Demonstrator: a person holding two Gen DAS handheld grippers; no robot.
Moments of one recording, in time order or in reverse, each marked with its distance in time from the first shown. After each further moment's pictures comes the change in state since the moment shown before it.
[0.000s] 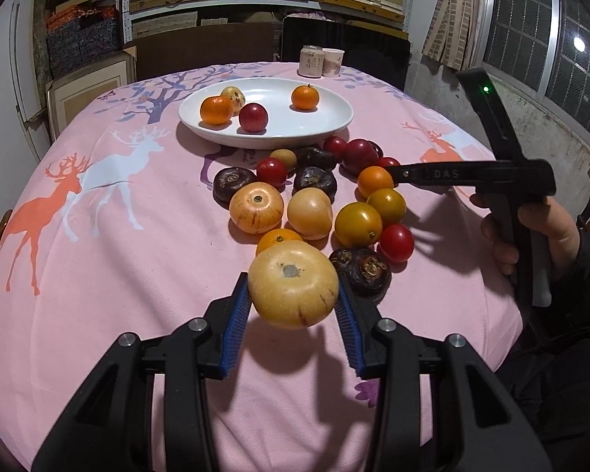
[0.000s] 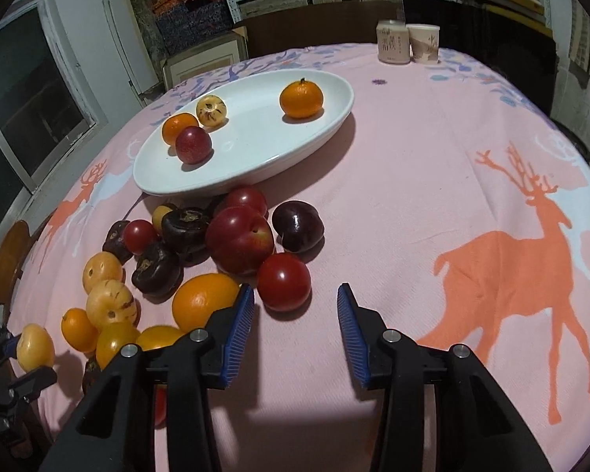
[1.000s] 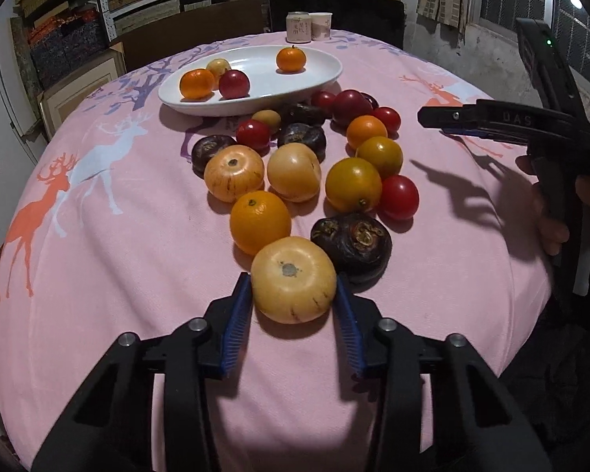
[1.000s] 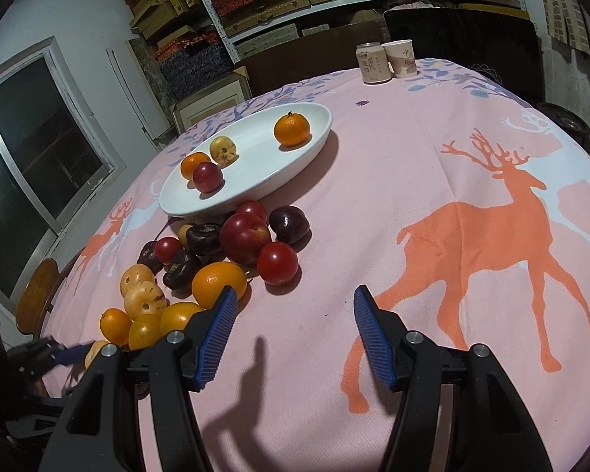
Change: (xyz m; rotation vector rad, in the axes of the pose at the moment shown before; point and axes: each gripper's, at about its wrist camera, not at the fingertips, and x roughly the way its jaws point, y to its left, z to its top) left arm 0.025 -0.021 -0.009 0.103 0.106 0.062; right arm -0.044 -0.024 -0.035 0.092 -0.136 0.088
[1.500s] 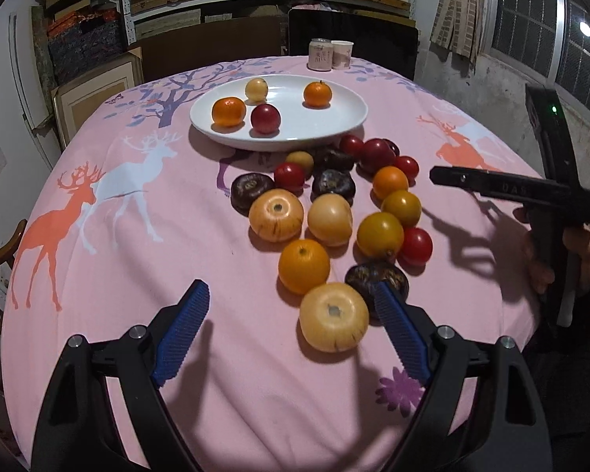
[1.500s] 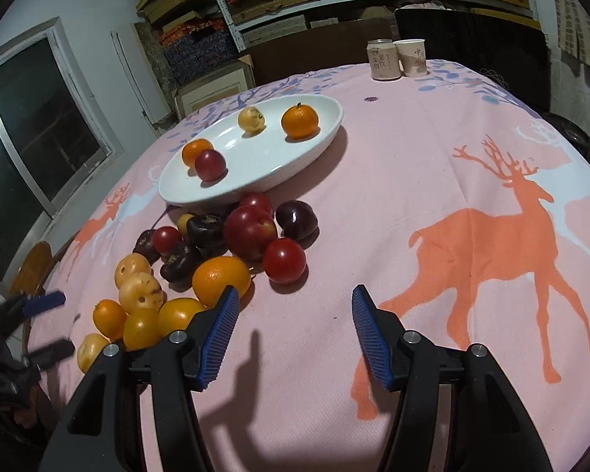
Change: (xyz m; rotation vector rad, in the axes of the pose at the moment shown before) left arm -0.027 0.025 0.013 -0.066 -0.063 0.001; right arm 0.006 0.008 0.003 -0.040 0.025 -0.030
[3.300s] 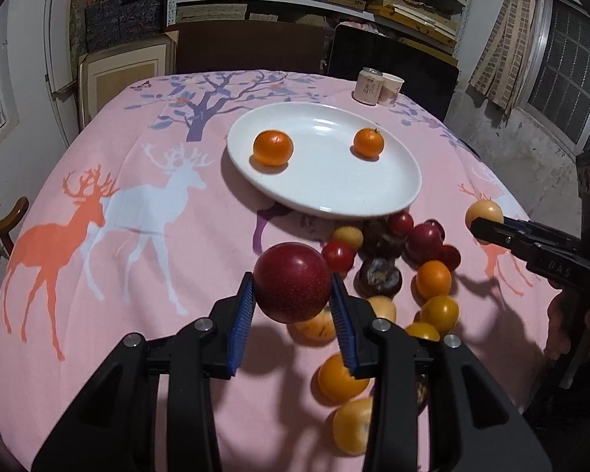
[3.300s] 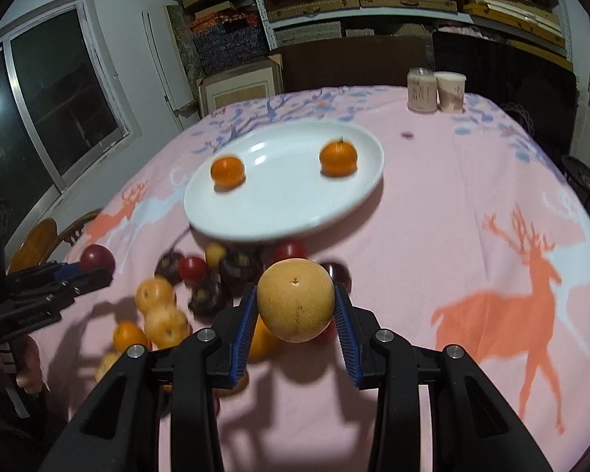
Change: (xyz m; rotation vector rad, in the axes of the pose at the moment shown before) left arm 0.029 0.053 0.077 -0.193 -0.034 -0.004; right arm -0.003 0.038 0.069 -0.152 -0.006 0.027
